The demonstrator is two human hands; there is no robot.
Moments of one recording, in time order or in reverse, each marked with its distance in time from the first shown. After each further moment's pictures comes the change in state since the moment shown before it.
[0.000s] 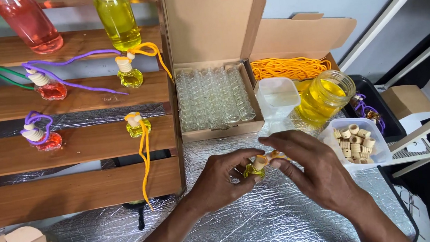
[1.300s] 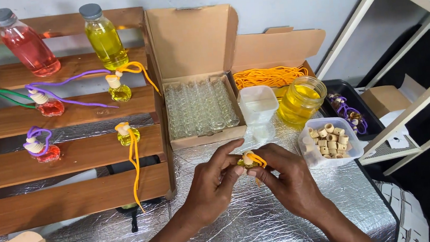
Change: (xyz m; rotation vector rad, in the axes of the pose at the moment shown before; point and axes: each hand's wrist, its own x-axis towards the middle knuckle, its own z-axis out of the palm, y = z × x) left_hand -0.009 0.057 0.015 -0.108 0.141 0.018; right_hand -0.027 -0.010 0.019 0.209 0.213 0.106
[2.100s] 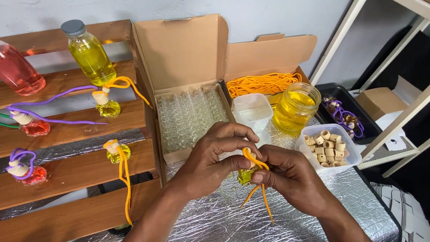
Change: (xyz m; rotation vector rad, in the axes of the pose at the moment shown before) left_hand 0.077 0.005 -0.026 0.127 -0.280 0.347; right_hand 0.013 0.018 -0.016 0.484 -0.057 0.212
